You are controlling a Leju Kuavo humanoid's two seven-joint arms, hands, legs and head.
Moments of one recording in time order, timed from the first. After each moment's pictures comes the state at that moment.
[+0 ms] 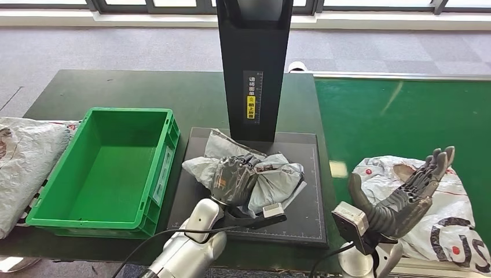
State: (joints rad) left arm -0.39 -0.35 -0.41 -0.75 -1.35 0.70 -0.07; right arm 0.01 0.33 -0.05 -1.57 0.61 -0.70 -0.70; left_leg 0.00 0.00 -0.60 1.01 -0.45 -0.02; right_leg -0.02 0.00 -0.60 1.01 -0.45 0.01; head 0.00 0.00
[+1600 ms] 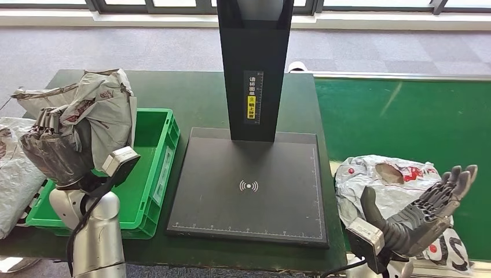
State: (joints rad) left arm -0.30 -0.35 0.34 -1.50 -1.06 0.70 -0.56; right arm 0.10 0.33 -0.06 -1.67 0.56 -0.70 -0.70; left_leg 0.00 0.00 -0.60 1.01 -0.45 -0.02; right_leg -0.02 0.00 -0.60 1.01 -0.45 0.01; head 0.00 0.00
